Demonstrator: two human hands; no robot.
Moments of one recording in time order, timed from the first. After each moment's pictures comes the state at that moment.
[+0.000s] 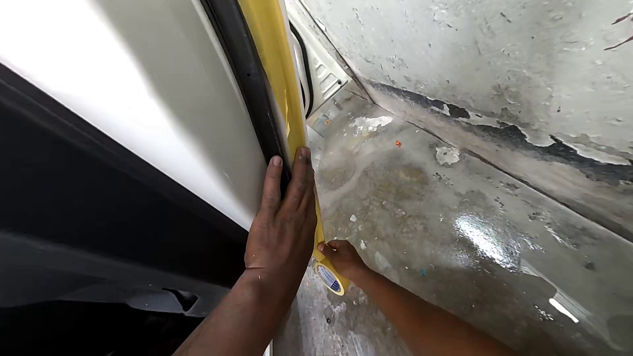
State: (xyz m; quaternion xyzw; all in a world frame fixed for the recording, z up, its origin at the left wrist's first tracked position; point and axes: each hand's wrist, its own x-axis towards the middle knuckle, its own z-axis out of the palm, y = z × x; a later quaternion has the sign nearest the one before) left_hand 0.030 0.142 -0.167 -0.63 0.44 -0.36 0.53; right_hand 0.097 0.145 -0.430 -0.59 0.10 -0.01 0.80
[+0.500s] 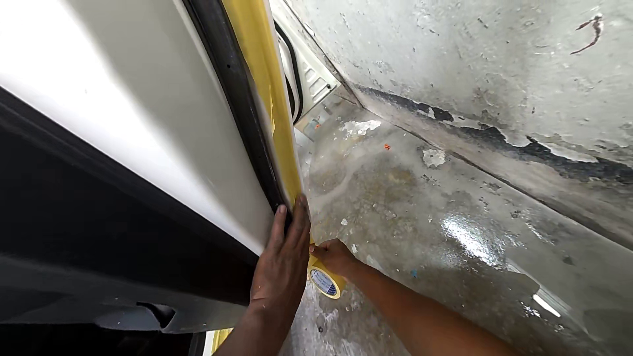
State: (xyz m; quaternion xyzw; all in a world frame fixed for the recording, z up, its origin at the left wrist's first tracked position) left_hand 0.054 0.191 -0.232 -0.64 0.45 -0.31 0.54; right_hand 0.105 0.128 -0.430 -0.62 0.08 0.02 0.78
